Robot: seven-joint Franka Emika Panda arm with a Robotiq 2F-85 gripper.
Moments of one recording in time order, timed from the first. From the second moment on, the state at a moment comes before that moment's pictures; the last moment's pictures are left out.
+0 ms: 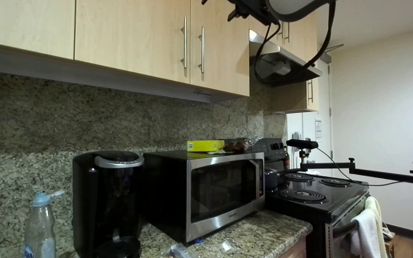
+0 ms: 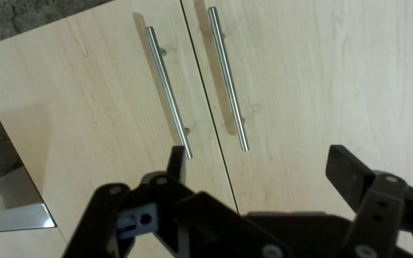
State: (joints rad) arm -1.03 -0.83 0.71 -1.96 -0.17 2.78 0.95
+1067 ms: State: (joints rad) arm -1.04 -0.60 0.57 -1.80 -0.19 2.83 0.70
